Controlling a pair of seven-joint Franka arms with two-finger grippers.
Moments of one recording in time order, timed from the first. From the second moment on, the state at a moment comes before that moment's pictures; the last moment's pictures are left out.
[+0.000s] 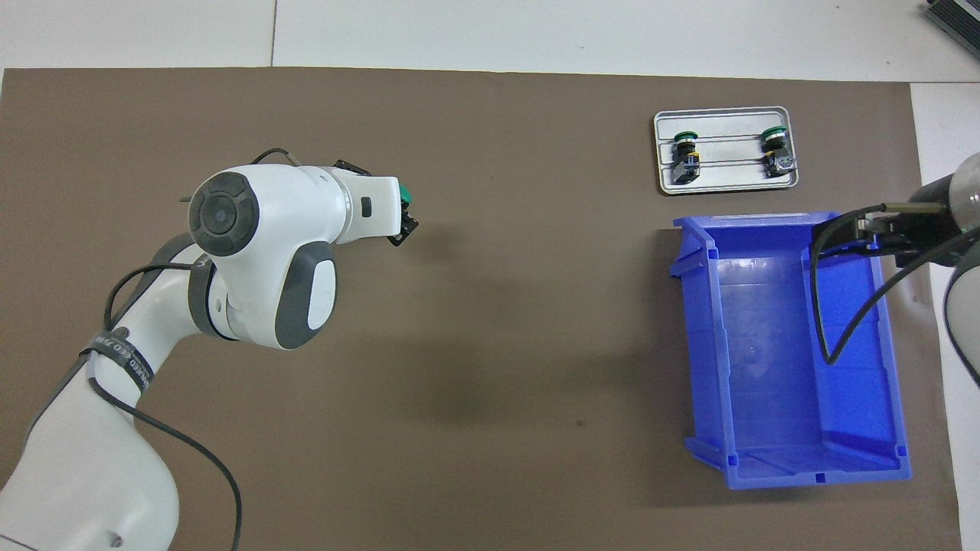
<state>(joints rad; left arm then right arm) -0.36 0.28 -0.03 -1.79 -0.31 2.38 0.63 0.02 0.01 0.00 -1.61 -0.01 1.58 0.11</state>
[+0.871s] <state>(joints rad) -0.07 0.20 -0.02 -1.81 -0.85 2.07 1.30 0.02 0.01 0.00 -1.61 -0.01 1.58 0.11</state>
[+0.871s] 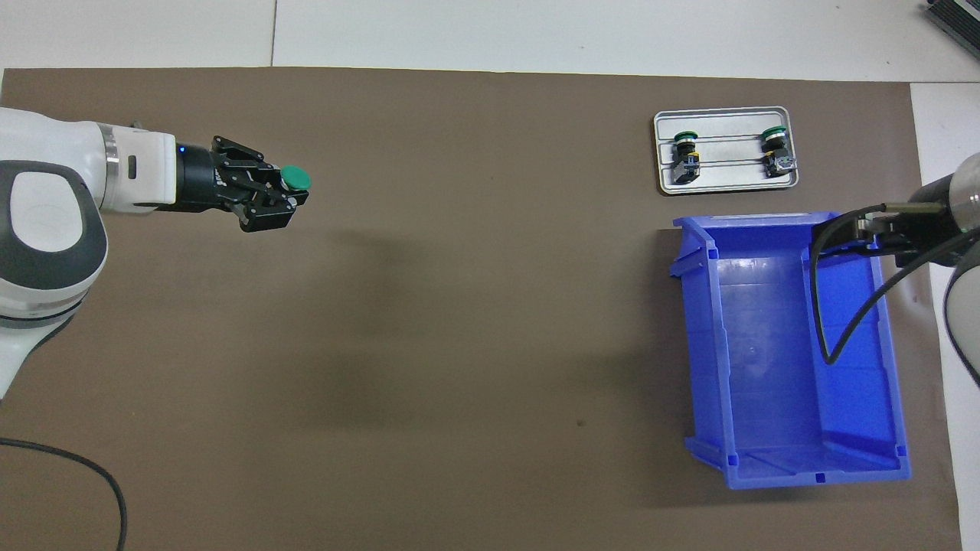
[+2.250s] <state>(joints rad) -0.08 0.00 -0.04 -2.36 -1.52 2.24 2.00 0.02 0.01 0.00 -1.61 -0.01 1.58 0.11</state>
